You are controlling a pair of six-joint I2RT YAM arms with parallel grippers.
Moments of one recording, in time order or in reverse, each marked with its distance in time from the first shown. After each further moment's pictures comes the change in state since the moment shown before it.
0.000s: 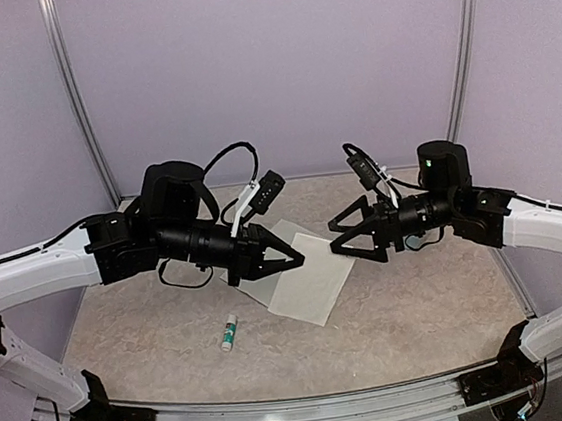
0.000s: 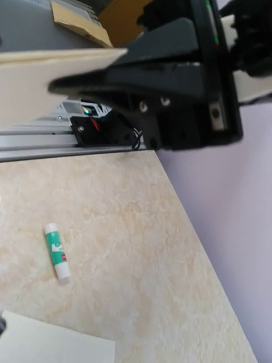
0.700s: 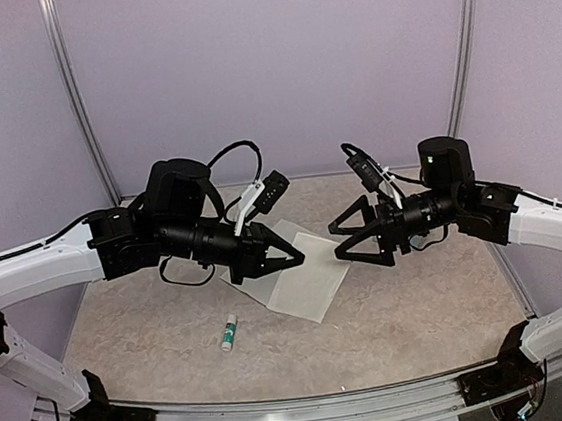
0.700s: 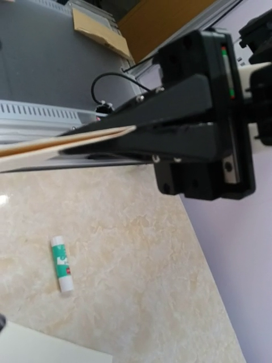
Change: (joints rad) left arm 0.000 0.018 0.037 -0.066 -0.045 0.039; right arm 0.017 -0.032 0.036 -0.102 -0.027 -0.077
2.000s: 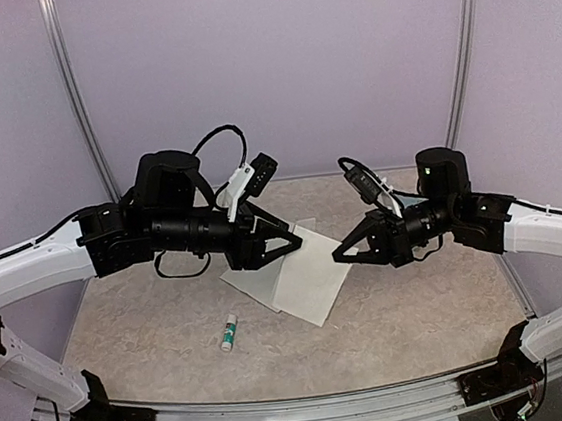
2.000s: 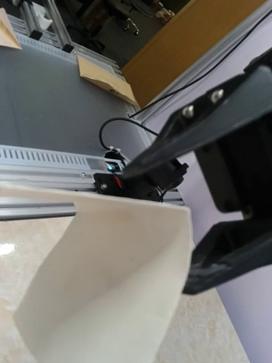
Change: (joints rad) left arm 0.002 -0.032 0.019 0.013 -0.186 0.011; right arm 0.010 0.017 -0.071 0.110 -0.124 0.121
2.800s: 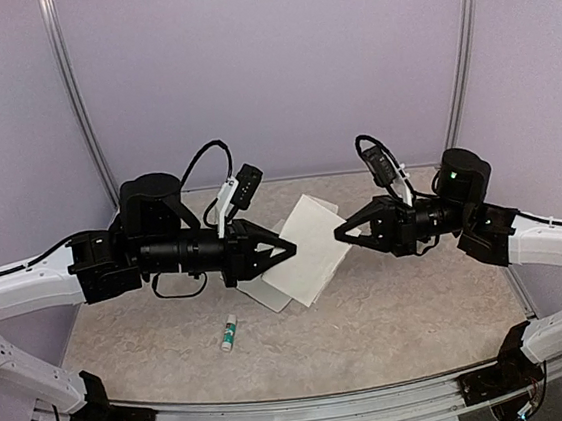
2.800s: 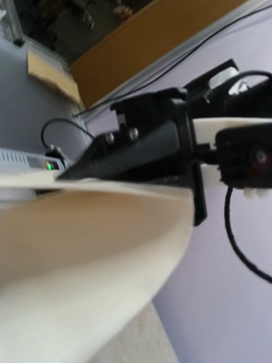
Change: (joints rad) left arm -0.052 -0.100 -0.177 0.198 -0.002 -0.155; right arm 0.000 -0.052 -0.104 0.373 0.061 0.190
